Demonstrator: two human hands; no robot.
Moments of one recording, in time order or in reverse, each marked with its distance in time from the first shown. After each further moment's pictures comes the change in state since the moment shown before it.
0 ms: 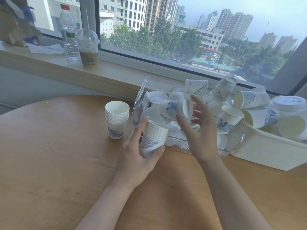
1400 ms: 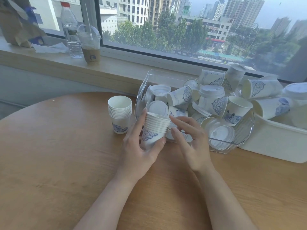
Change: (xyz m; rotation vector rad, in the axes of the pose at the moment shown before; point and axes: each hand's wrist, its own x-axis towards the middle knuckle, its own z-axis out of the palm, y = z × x) left_hand 0.001 0.008 -0.003 -0.027 0.045 -0.003; right_hand -0.041 0.023 0.015 0.010 -0.189 -0.073
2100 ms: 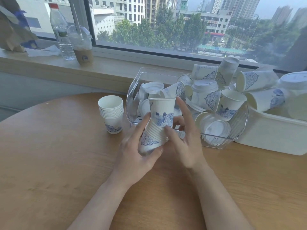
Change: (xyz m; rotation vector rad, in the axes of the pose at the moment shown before) left_hand -0.006 -0.009 0.005 0.116 -0.162 0.137; right_hand 0.002 0.015 0.001 0.130 0.004 -0.010
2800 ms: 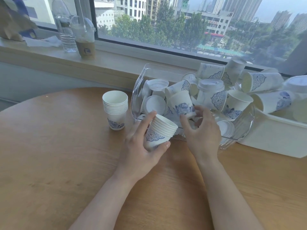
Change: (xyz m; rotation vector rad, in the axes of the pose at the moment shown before) left_hand 0.003 -0.006 0.004 0.000 0.046 -0.050; right_hand 0.014 0.006 -0.011 -0.617 0.315 0.257
